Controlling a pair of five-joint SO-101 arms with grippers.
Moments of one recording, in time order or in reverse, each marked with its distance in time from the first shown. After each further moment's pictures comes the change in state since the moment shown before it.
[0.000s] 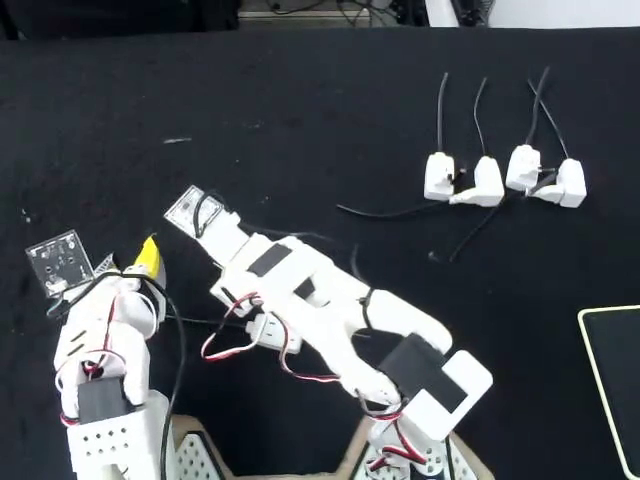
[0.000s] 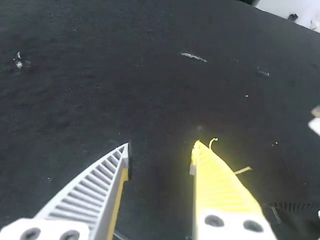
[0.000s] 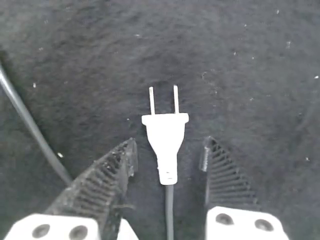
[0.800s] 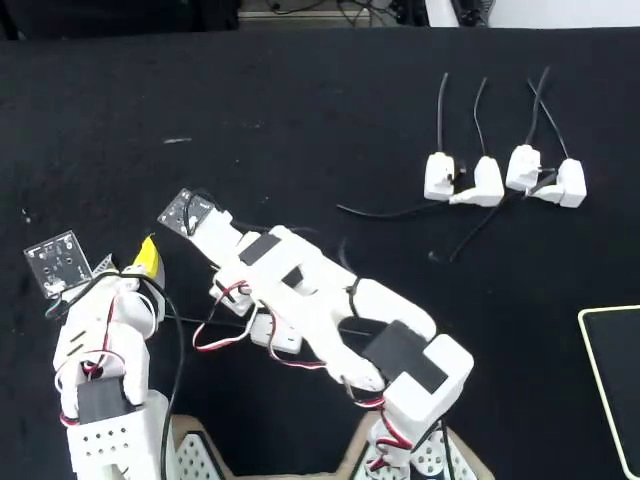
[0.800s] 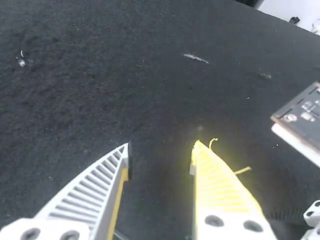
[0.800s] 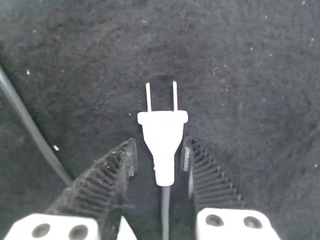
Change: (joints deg) left arm -0.3 0.0 0.0 0.0 0.4; right arm 0.2 6.2 -7.4 7.3 2.7
